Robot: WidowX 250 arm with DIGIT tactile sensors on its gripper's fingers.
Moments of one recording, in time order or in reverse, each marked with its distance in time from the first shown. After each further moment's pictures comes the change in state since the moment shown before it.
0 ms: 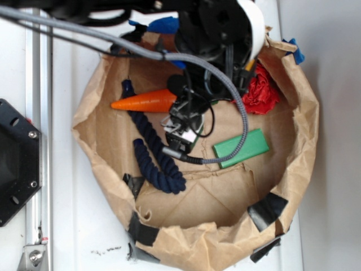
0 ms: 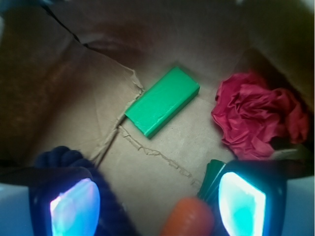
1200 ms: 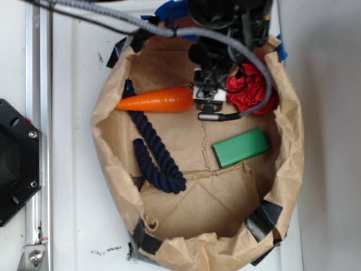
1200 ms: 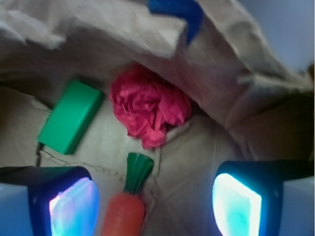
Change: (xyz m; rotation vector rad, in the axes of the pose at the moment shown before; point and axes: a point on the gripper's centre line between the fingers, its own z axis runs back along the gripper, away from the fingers) arm -0.015 0.044 -0.005 0.214 0.077 0.348
